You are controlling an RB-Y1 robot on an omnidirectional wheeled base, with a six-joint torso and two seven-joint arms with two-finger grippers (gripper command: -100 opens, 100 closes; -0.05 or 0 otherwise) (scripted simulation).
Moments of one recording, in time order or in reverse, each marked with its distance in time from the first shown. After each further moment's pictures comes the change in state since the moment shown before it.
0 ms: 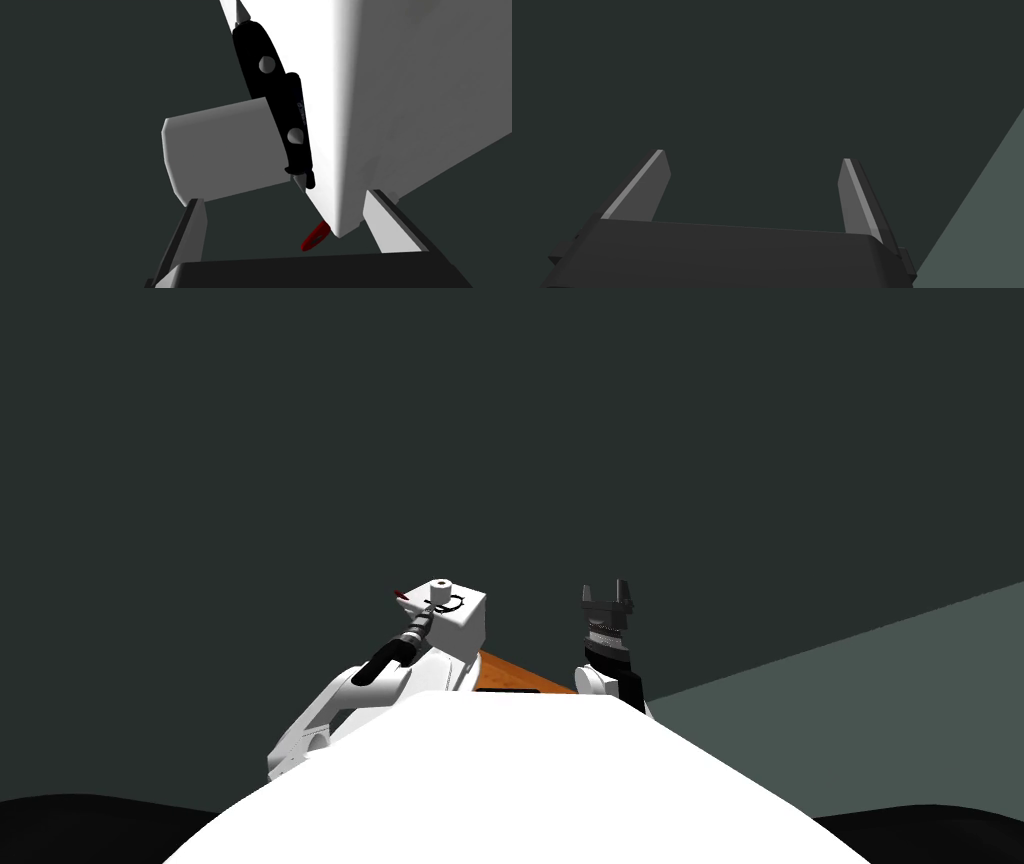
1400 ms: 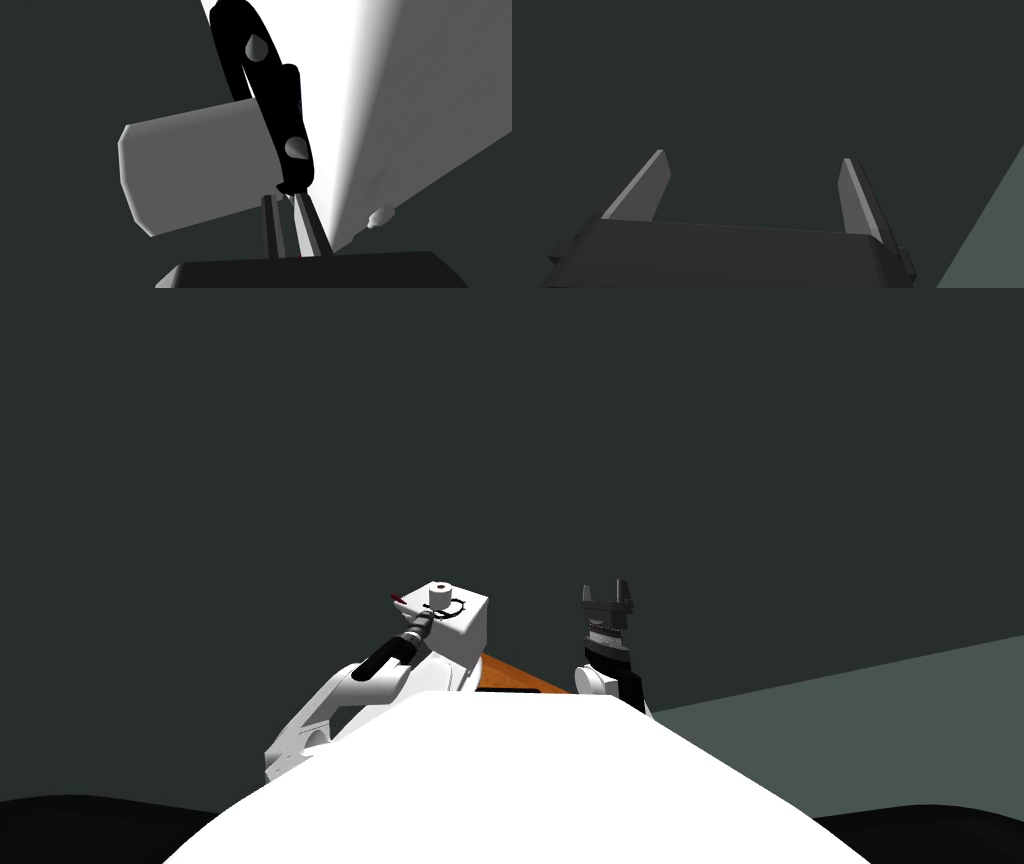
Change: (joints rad) left arm -0.010 0.023 0.000 -0.020 0.039 0.092 0.012; right arm 0.000 0.000 0.000 0.000 0.000 0.000 0.000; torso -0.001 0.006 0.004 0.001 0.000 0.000
